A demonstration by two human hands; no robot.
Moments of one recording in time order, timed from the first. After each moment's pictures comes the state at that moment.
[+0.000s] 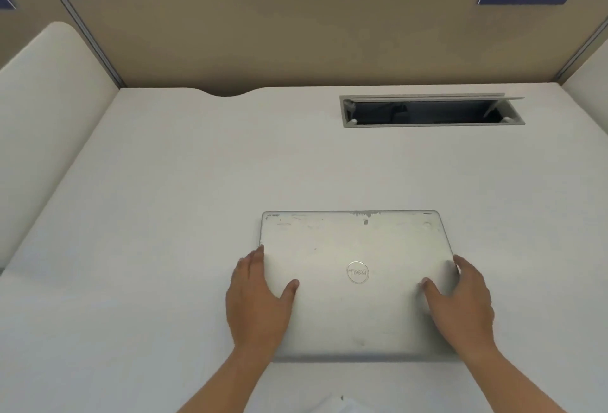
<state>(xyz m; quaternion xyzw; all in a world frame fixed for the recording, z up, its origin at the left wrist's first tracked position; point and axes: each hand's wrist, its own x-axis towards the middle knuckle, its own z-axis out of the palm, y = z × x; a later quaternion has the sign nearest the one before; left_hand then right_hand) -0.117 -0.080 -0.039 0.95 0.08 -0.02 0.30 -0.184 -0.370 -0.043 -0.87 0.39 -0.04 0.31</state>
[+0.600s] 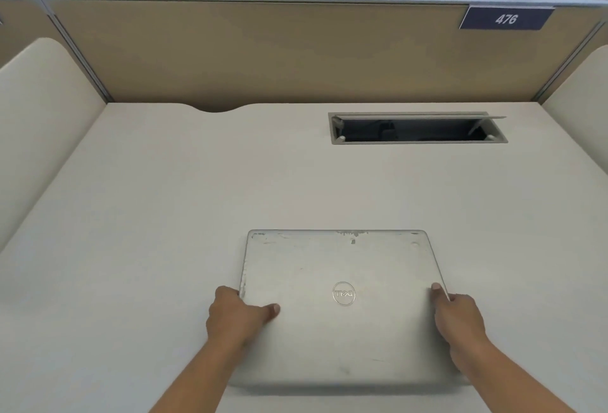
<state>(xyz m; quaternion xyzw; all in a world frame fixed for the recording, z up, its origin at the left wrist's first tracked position) -0.083 -0.072 -0.031 0.83 0.27 -0.22 0.43 -0.164 -0.396 -0.045 -0.74 0.52 0.02 0.43</state>
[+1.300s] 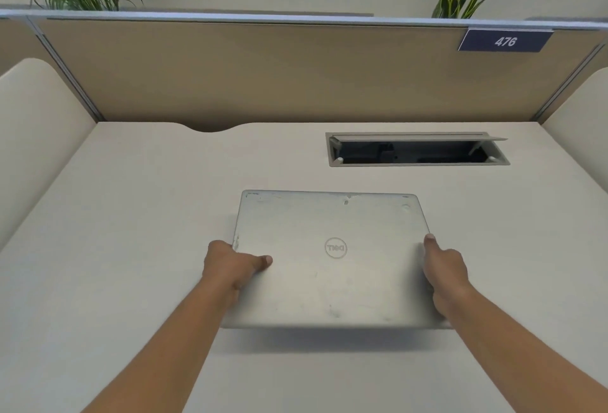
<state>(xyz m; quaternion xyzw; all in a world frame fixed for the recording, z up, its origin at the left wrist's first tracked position) 0.041 -0.094 0.007 0.78 0.27 -0.20 0.53 -0.037 -0.425 -0.022 -0.71 0.51 -0.04 0.49</state>
